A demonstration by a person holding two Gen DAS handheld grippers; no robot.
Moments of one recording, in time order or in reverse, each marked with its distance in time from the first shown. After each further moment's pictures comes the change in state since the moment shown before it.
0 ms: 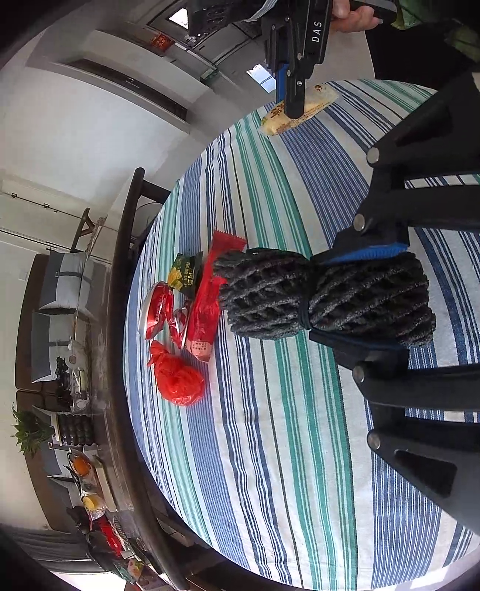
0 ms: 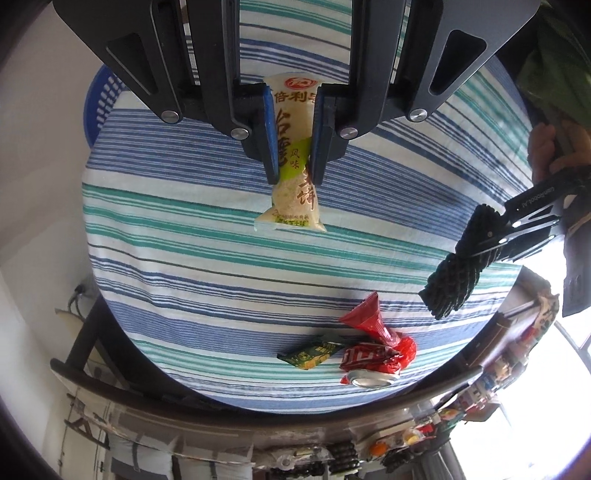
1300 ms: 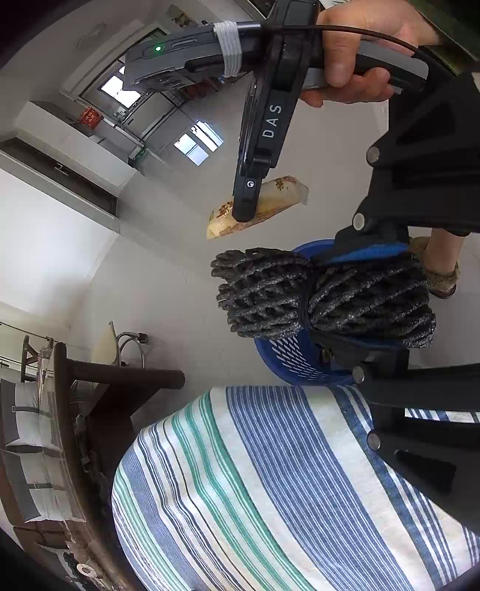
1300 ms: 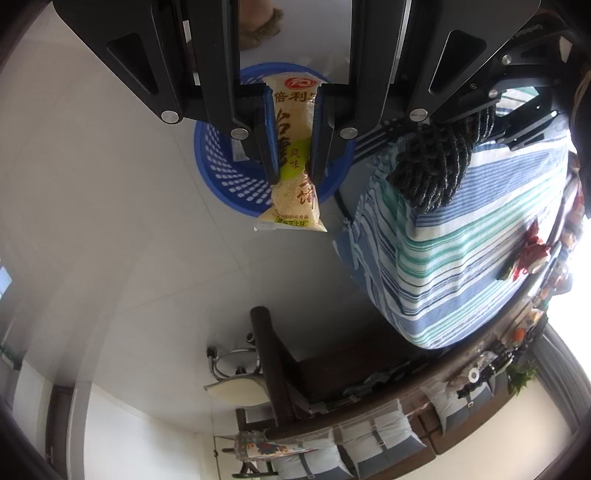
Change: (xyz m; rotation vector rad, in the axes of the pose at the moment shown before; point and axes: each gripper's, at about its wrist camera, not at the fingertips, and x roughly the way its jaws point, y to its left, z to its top) left arm 0.131 -0.355 -0.012 0.209 0.214 -0.288; right arm -0.064 -0.270 -0.127 0.462 -0.138 -0.142
